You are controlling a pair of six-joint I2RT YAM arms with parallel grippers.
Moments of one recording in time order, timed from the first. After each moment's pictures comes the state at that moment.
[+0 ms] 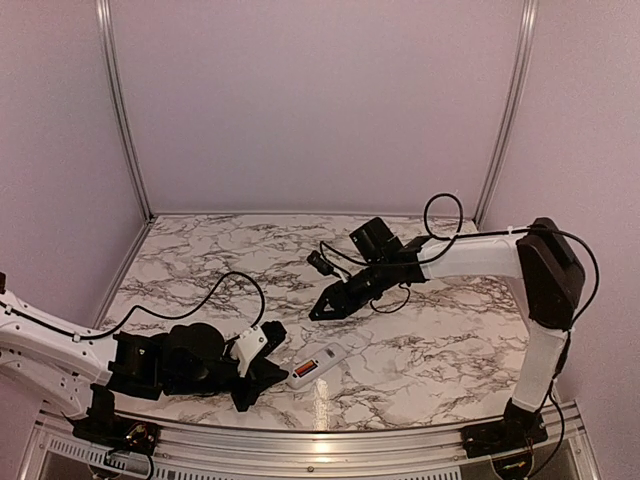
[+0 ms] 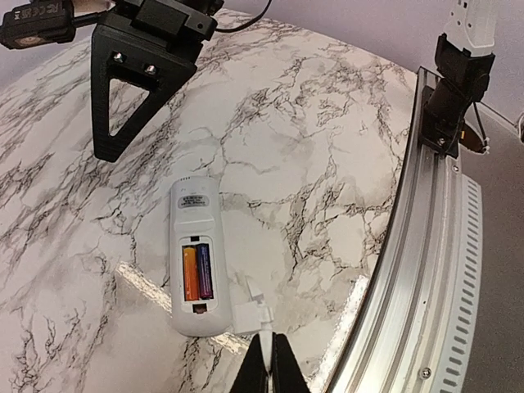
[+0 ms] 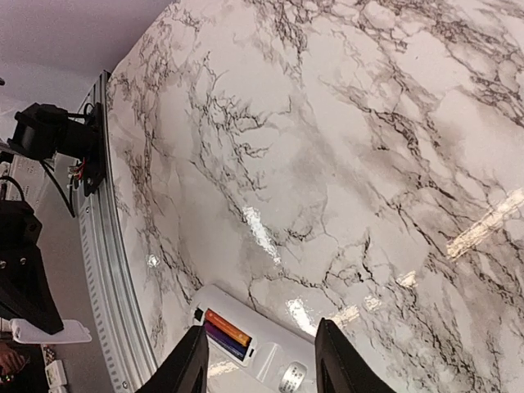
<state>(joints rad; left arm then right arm) -1.35 1.20 0.54 0.18 -0.16 -0.22 0.74 1.84 1.26 -0.31 -0.69 0.12</state>
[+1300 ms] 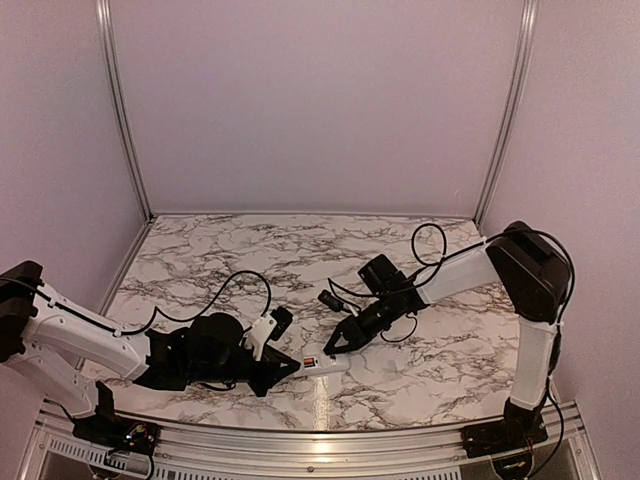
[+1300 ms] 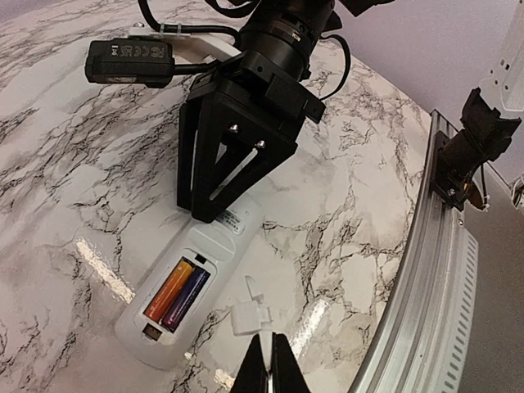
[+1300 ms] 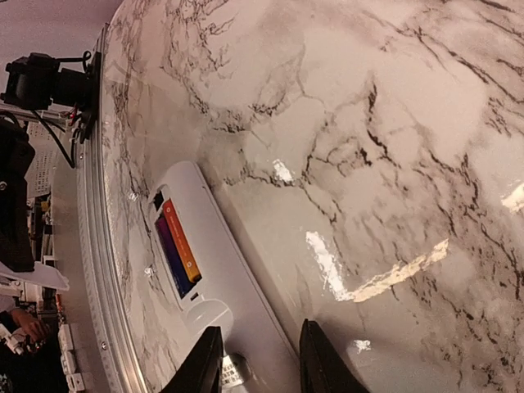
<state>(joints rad) -1.20 1.46 0.53 0.43 -0.03 -0.42 0.70 1.98 1.06 -0.16 -0.84 0.08</state>
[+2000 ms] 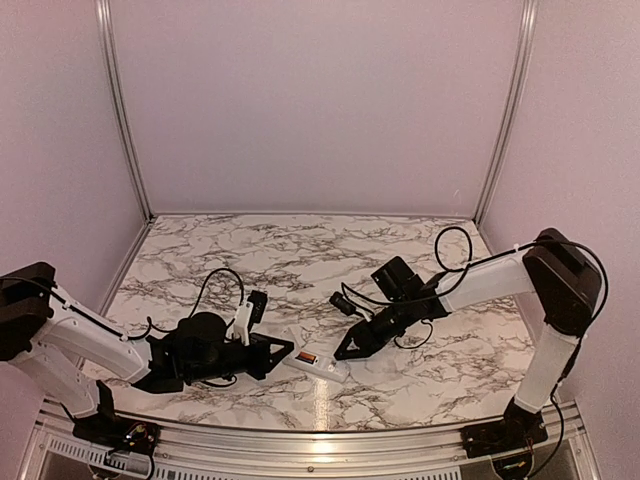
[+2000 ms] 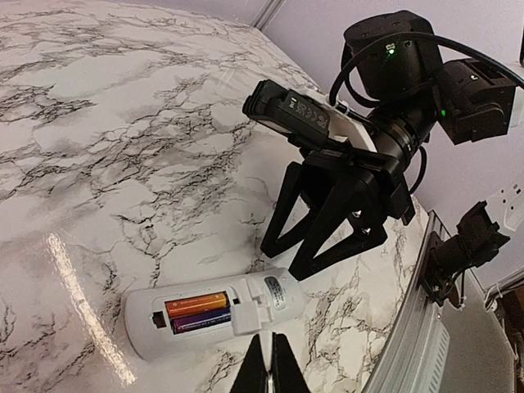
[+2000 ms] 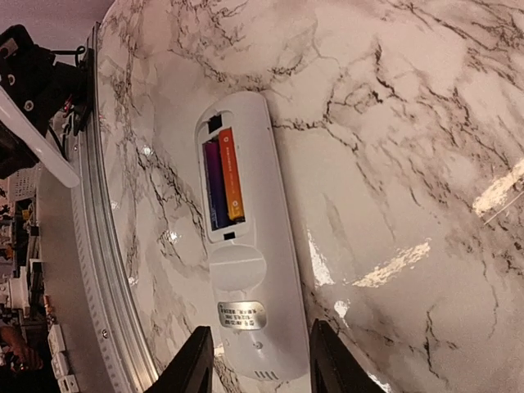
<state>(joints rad) -1.15 1.46 0.43 0.68 -0.10 -0.66 0.73 1.81 0.90 -0.16 -0.75 0.11</state>
